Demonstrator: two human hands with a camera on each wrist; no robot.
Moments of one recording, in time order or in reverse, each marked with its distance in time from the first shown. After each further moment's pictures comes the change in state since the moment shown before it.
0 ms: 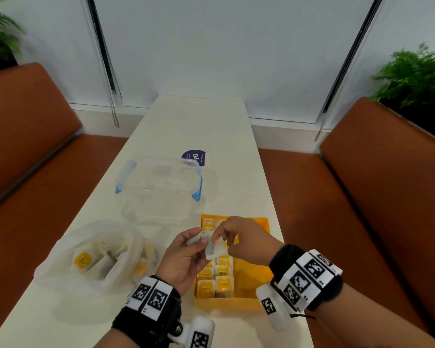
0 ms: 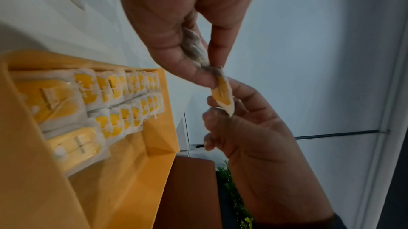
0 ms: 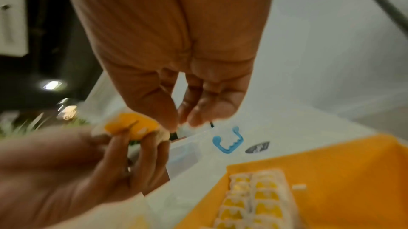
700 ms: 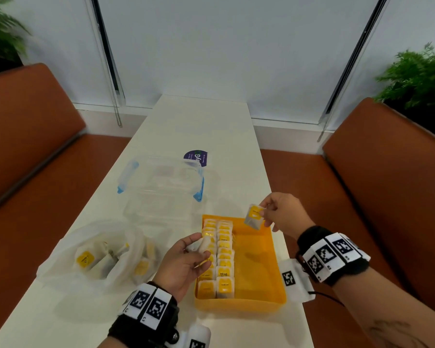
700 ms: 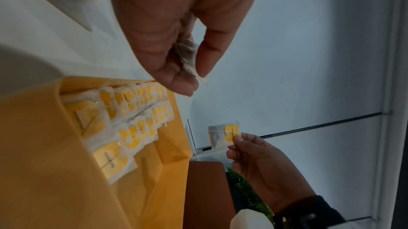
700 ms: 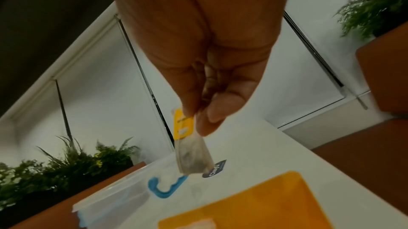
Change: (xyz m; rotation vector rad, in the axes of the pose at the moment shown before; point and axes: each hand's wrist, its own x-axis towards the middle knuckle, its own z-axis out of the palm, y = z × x) left_hand -0.007 -0.001 -0.009 0.169 0.009 -0.020; right_hand 0.004 0.045 -0.055 0.146 0.360 0.358
